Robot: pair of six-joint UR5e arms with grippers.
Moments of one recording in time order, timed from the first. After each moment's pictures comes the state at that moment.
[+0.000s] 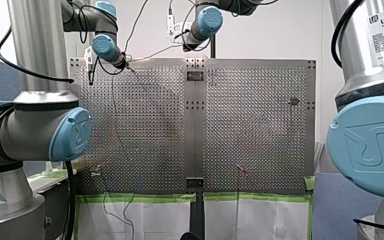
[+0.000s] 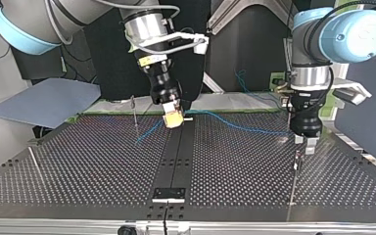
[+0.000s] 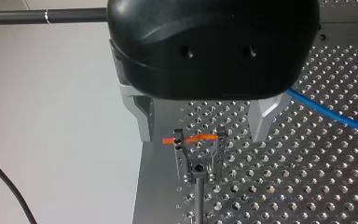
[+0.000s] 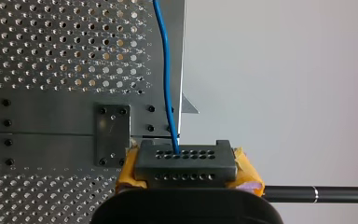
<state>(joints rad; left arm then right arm) 0.00 -1.39 -1.82 -3.00 -1.66 -1.59 2.46 -1.38 1.33 -0.04 1.77 1.48</state>
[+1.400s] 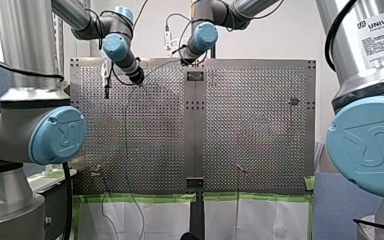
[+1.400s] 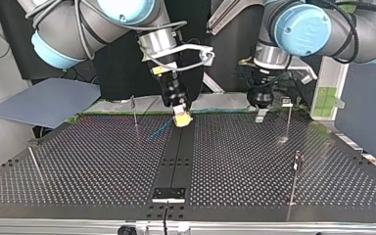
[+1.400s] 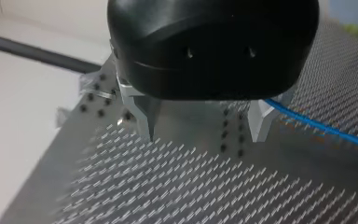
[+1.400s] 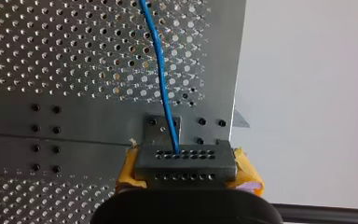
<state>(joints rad) -0.22 -1.44 -1.85 -3.19 -1.68 -1.76 2.46 -1.30 1.33 -0.04 1.77 1.48</state>
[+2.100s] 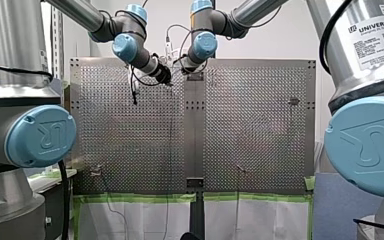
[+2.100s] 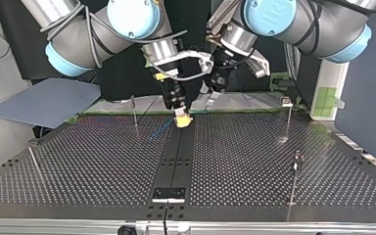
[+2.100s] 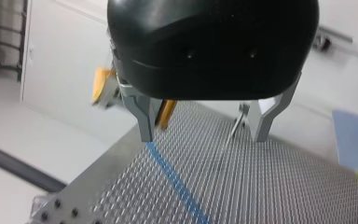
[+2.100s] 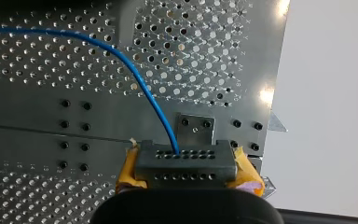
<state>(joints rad) -0.40 -1.46 -1.85 -3.14 -1.50 -1.94 2.44 -1.25 1.33 -0.04 1.77 1.47</state>
